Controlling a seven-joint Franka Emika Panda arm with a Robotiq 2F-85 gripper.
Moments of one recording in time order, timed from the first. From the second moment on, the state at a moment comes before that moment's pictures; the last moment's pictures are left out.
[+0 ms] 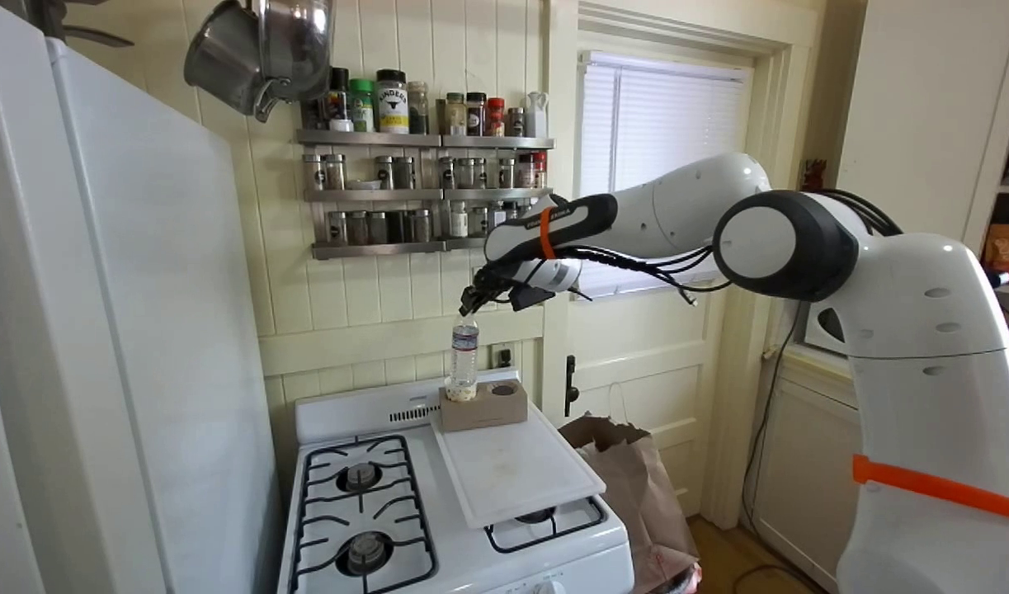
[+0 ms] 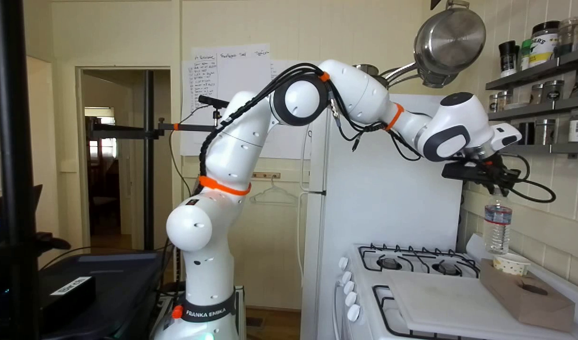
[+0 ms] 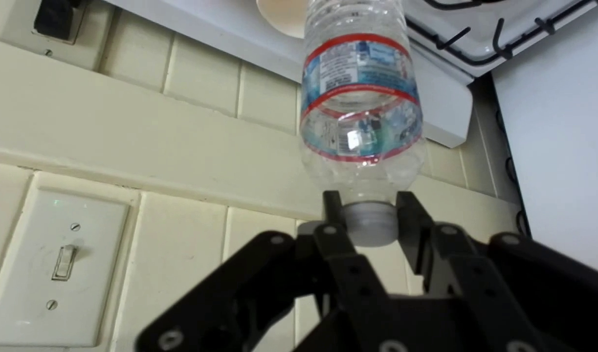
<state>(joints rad) -0.29 0.34 0.27 -1.63 0.29 2.72 -0.55</state>
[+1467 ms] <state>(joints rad) -0.37 0.15 0.35 -2.04 0.55 2.73 -0.91</state>
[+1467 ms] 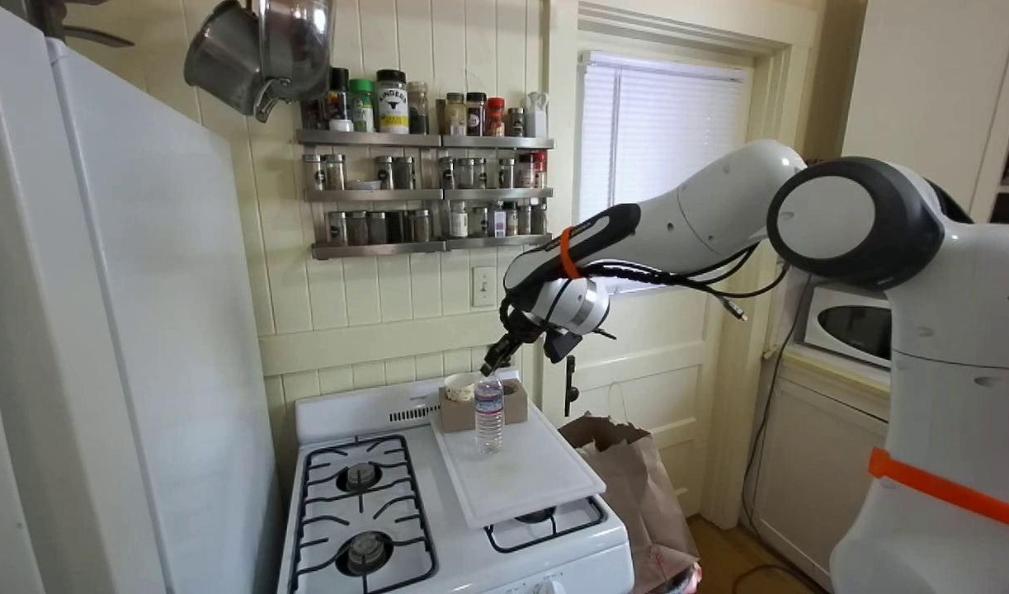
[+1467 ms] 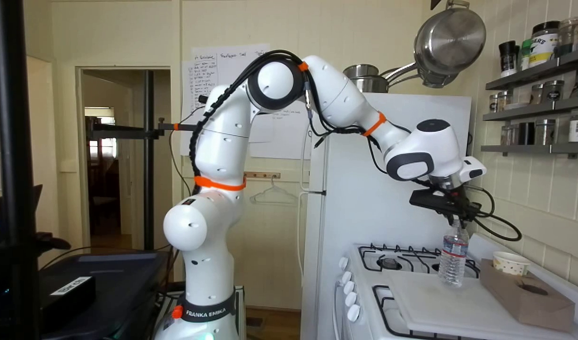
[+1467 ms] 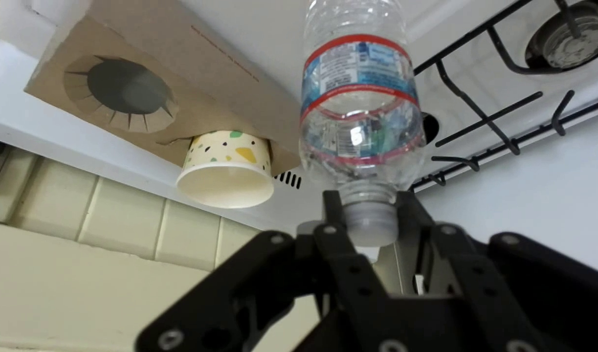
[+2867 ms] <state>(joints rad) -0.38 0.15 0.38 -2.11 0.78 2.82 -1.21</state>
